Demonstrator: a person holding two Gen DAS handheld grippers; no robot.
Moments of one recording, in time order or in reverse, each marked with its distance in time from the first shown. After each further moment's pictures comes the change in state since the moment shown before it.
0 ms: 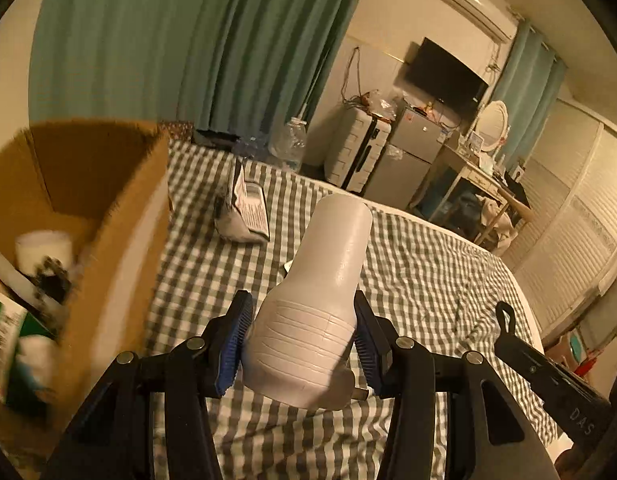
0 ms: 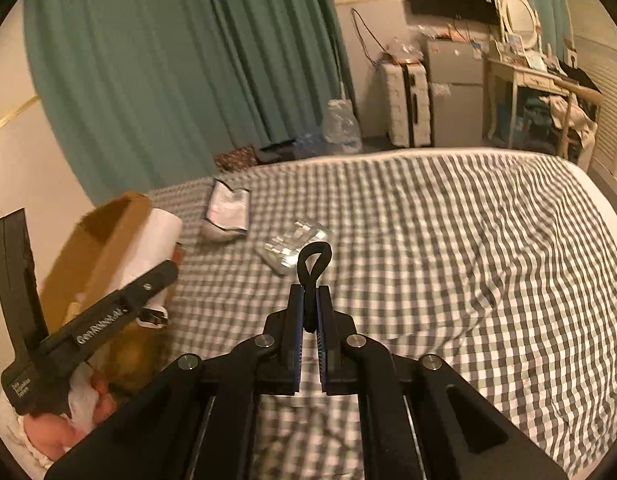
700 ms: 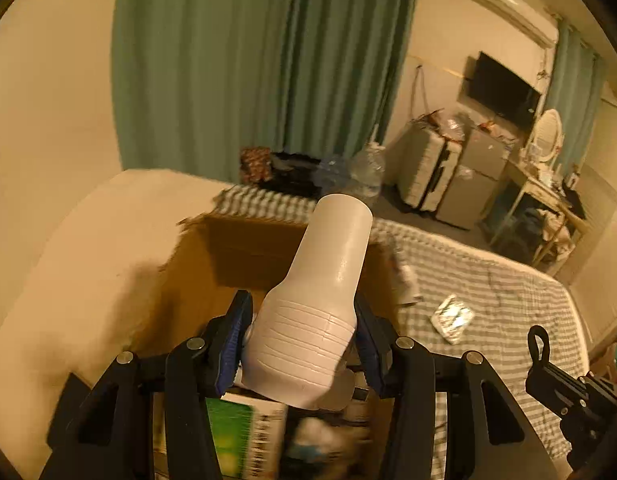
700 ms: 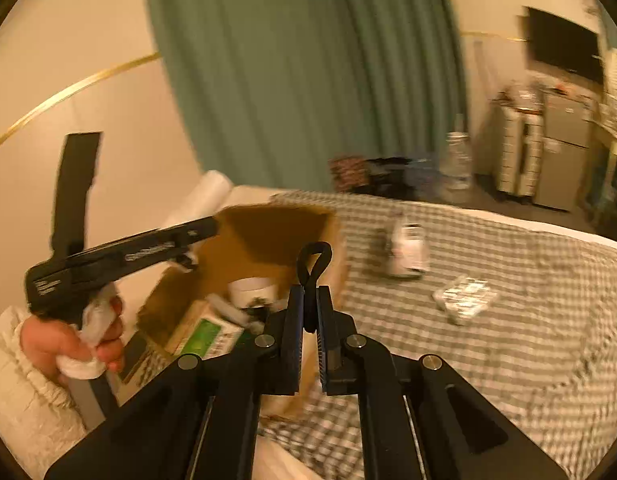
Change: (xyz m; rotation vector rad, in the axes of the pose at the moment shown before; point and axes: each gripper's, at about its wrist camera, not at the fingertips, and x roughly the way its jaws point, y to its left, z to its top) left arm -0.093 0.153 0.078 0.002 -0.024 0.256; right arm 0.015 0.200 0.022 -0.259 0.031 0.315
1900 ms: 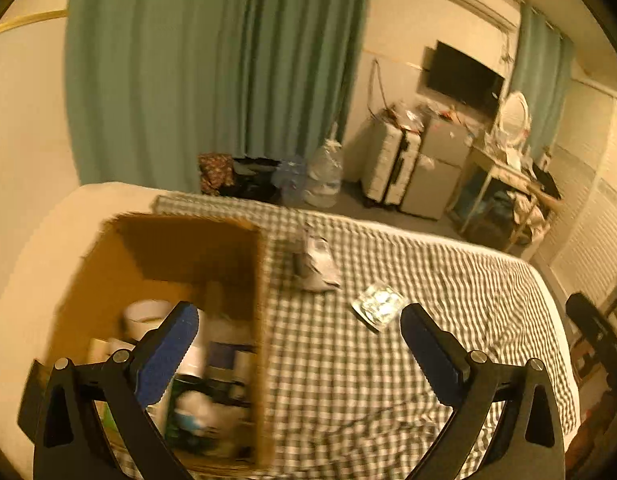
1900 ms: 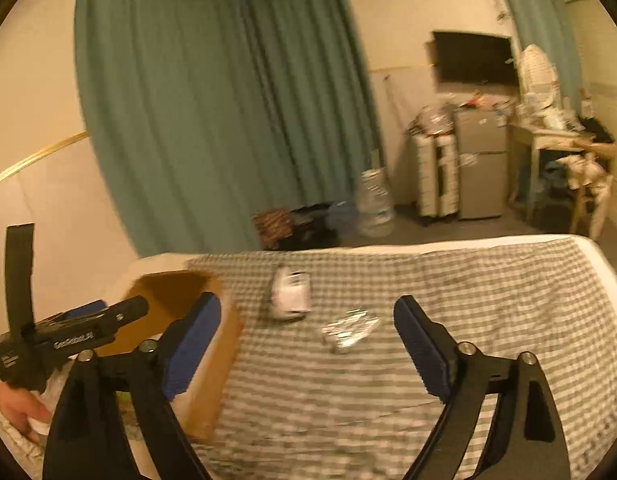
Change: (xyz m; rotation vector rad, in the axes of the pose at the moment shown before) left arm -0.037 -0.136 -0.029 0.086 -0.013 -0.090; right arm -0.128 -0.139 -0.017 0.164 -0.247 -0.342
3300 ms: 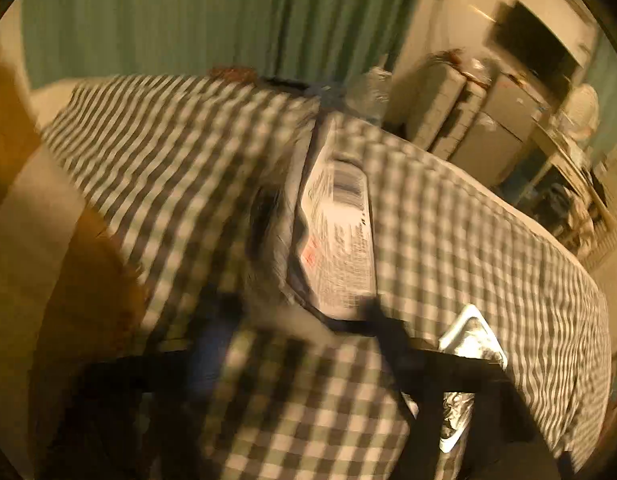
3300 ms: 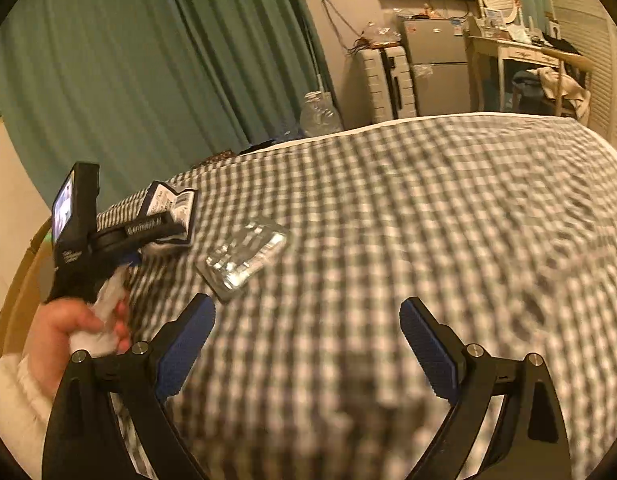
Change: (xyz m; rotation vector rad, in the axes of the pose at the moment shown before) left arm 0.299 -0.006 -0.014 -0.202 0.238 0.079; right arm 0.182 -0.073 -0.099 0.146 0.269 -0.040
